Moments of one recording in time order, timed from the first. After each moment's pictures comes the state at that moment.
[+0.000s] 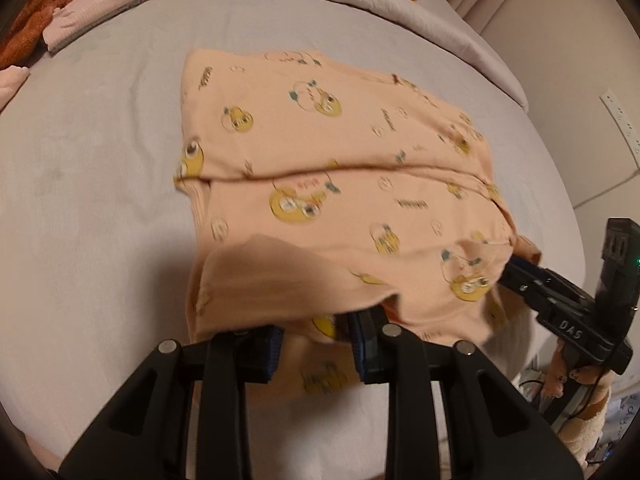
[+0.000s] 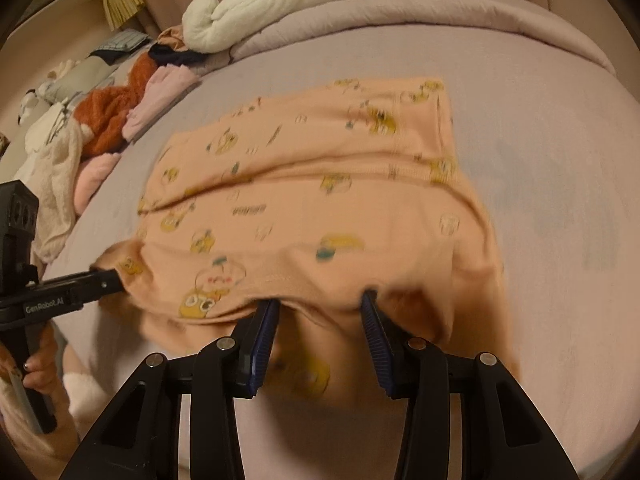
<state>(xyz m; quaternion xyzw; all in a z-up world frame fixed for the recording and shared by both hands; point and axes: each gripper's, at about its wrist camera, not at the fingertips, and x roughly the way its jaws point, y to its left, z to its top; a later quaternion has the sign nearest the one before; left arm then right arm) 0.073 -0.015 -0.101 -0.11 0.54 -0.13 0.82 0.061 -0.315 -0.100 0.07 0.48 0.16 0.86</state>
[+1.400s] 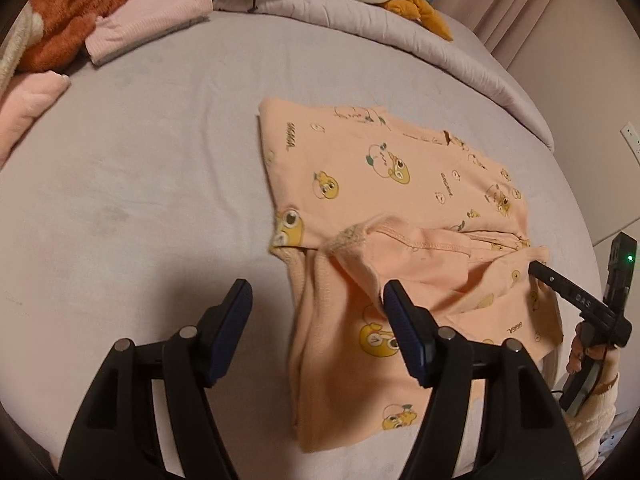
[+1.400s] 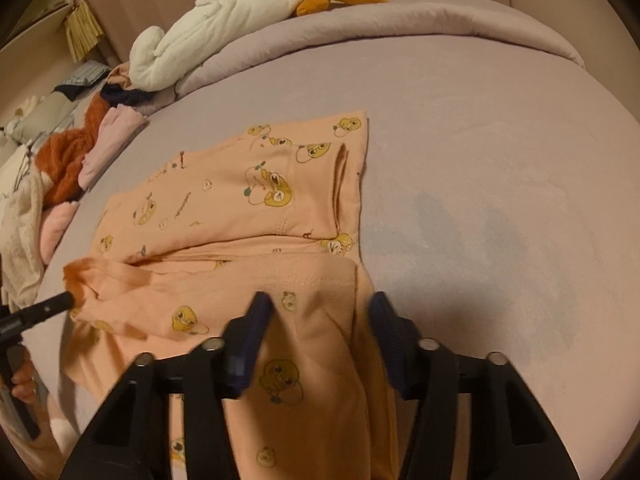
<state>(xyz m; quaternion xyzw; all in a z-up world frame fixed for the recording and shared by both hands) 0.085 0.040 -0.083 -0.11 0.50 -0.08 0.85 0.104 -0.367 -0.106 0.09 0.47 0.10 0.87</state>
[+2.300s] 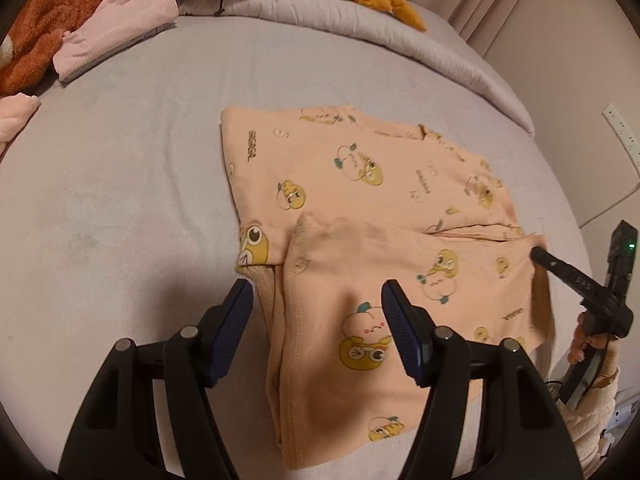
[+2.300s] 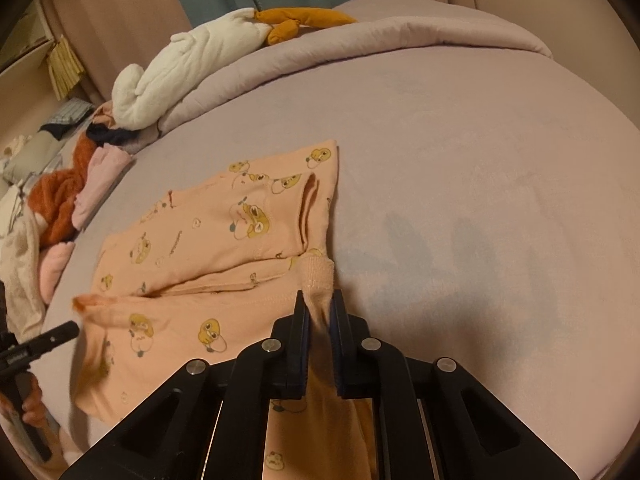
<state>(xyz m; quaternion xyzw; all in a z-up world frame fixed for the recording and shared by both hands) 0.103 0.026 -0.091 -0.09 0.50 -0.13 0.85 0.096 -0.380 -0.094 0.13 0.44 0.06 0.89</state>
